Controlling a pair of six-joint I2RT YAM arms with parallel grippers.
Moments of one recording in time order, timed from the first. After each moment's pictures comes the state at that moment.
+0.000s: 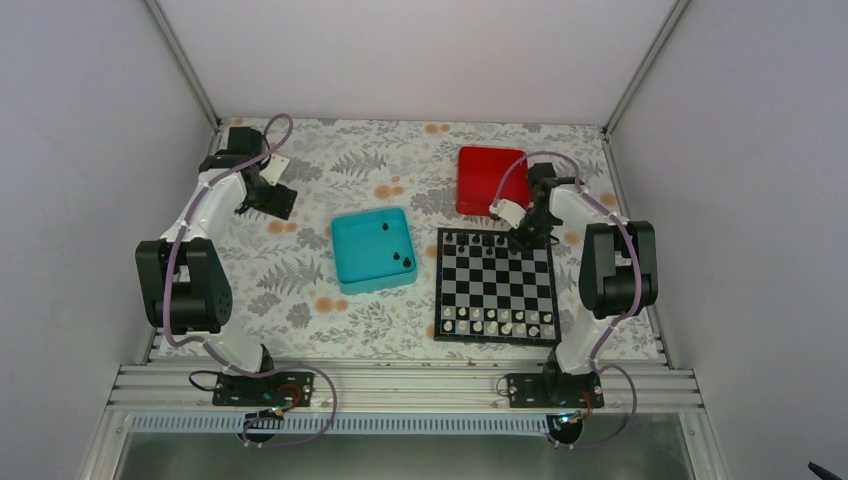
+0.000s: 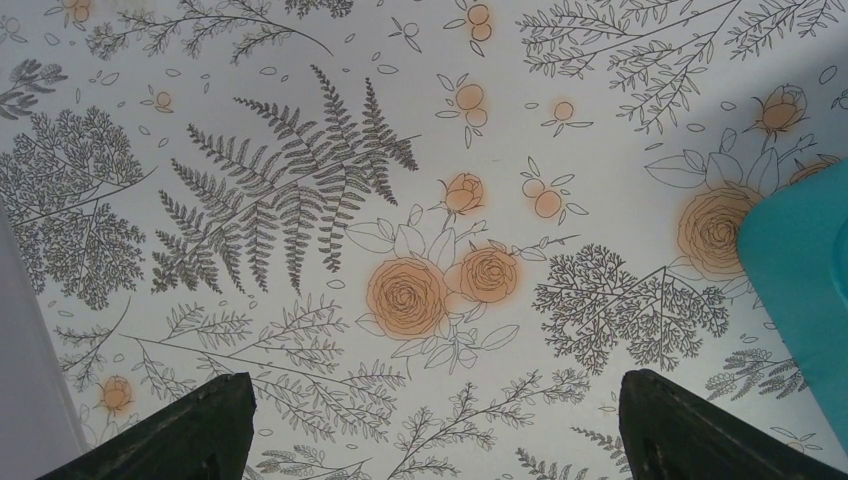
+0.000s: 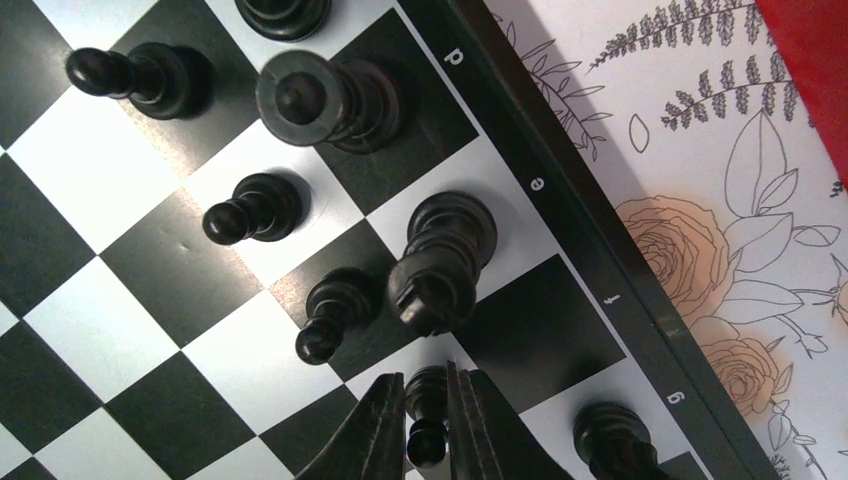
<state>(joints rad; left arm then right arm) 0.04 1.65 1.33 -0.84 0.01 0.33 0.09 1.79 1.20 -0.89 -0.19 -0.80</state>
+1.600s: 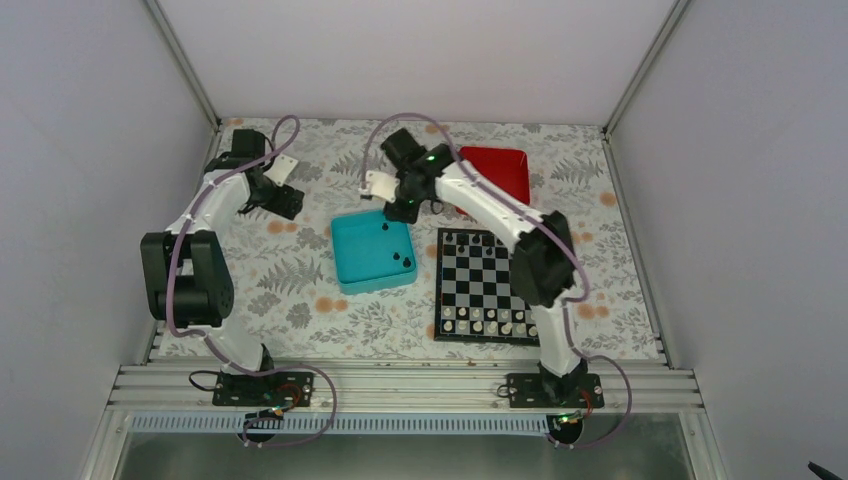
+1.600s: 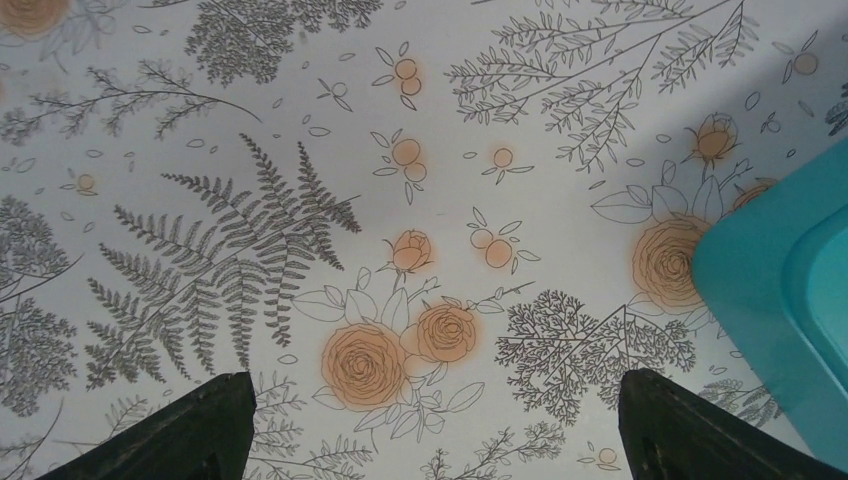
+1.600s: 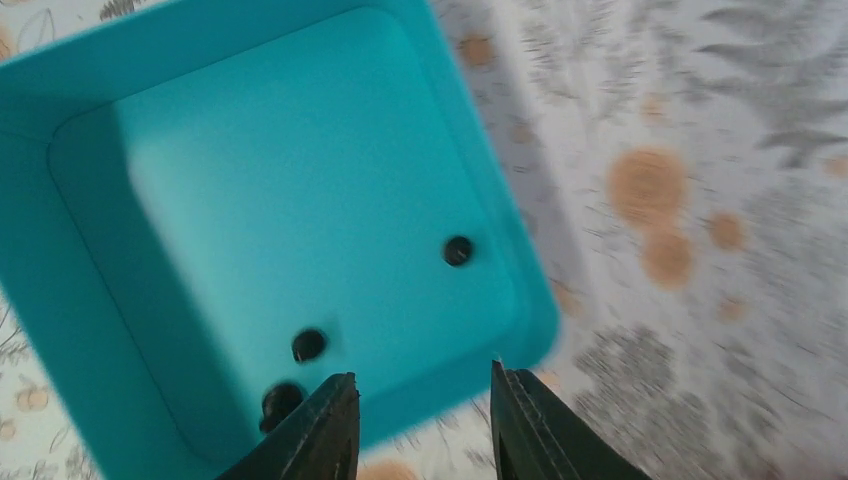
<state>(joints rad) 0.04 1.68 1.31 -0.77 0.11 0.39 0.71 2.03 1.93 -1.00 -0.16 -0.65</state>
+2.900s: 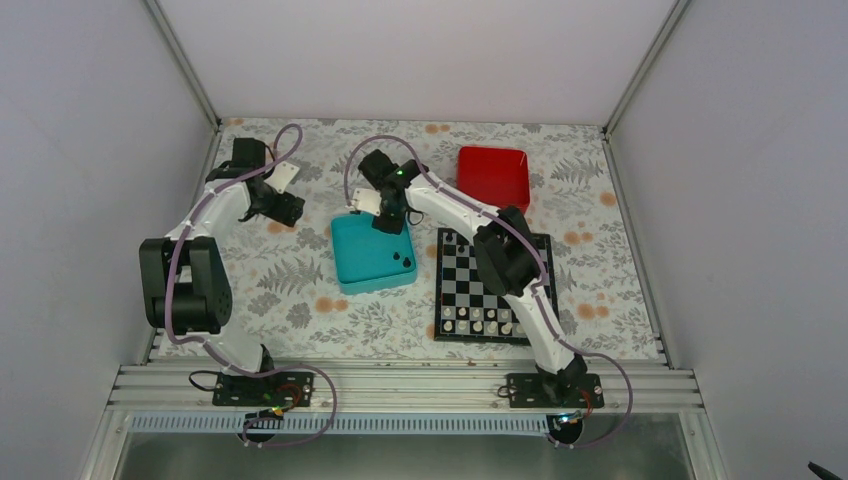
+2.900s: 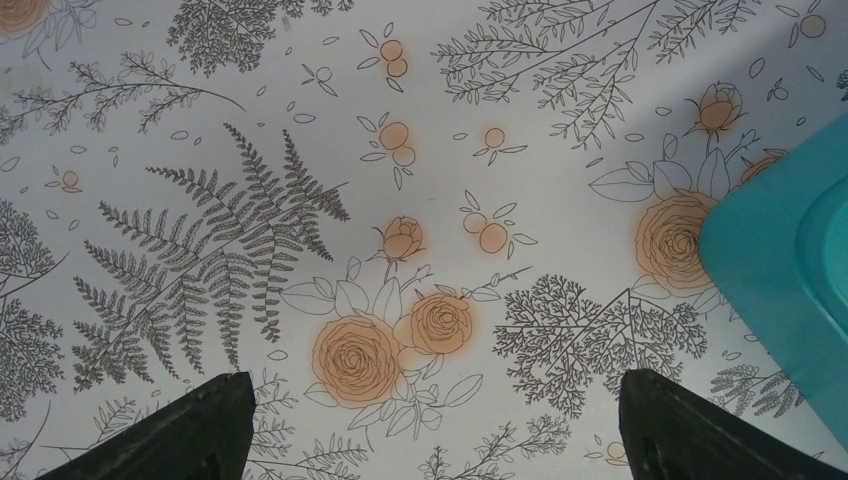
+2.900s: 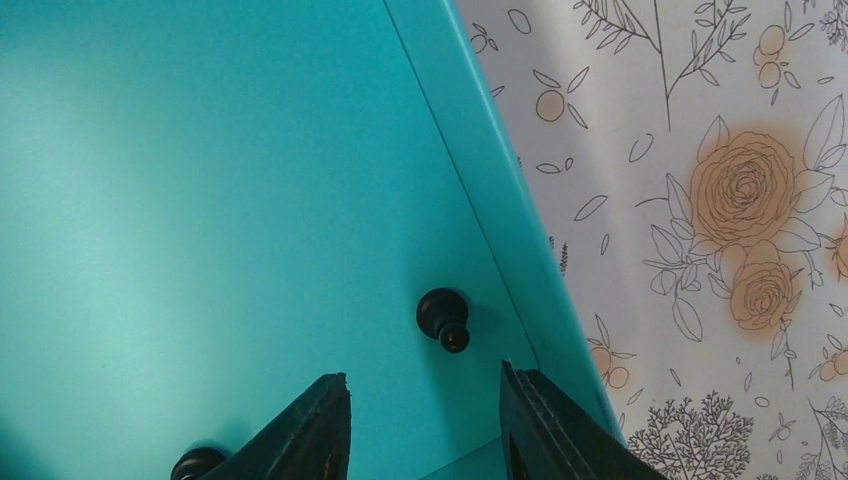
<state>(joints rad) 0.04 1.65 1.21 -0.68 0.12 0.43 0.78 2.35 2.08 -0.97 0.01 -0.61</state>
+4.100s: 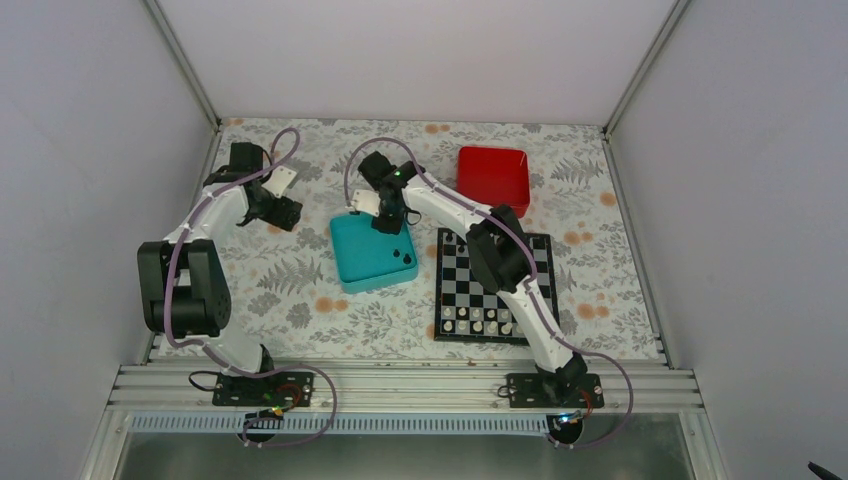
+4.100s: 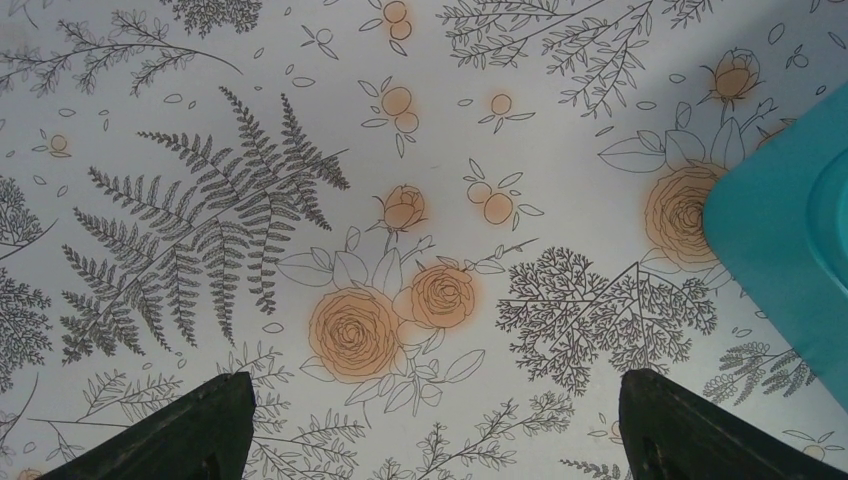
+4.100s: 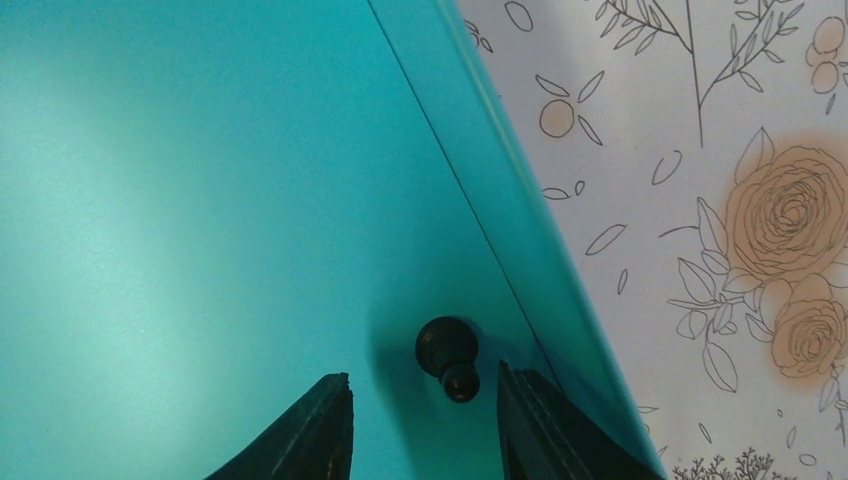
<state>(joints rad) 0.06 1.63 1.17 -0.68 0.11 0.43 0.76 2.43 2.13 -0.96 -0.01 -0.61</state>
